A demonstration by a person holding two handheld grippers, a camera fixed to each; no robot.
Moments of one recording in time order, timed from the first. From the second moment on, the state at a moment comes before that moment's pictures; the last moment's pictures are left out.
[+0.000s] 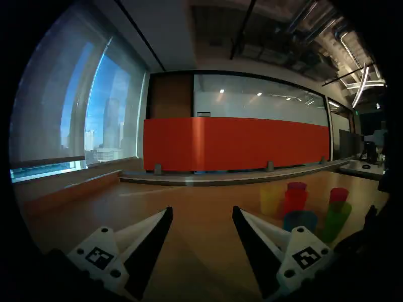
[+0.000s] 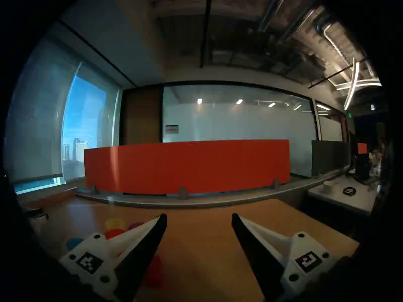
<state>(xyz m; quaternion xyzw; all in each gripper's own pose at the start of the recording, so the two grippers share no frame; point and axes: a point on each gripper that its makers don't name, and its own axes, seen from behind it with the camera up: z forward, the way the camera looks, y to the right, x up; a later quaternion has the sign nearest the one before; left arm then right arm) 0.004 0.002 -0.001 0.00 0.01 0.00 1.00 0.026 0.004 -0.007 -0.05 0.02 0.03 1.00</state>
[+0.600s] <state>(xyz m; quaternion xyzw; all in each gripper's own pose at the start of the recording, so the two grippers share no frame) 0.005 0.002 -0.001 0.00 0.01 0.00 1.00 0.014 0.003 -0.015 -0.03 0.03 -0.01 1.00</state>
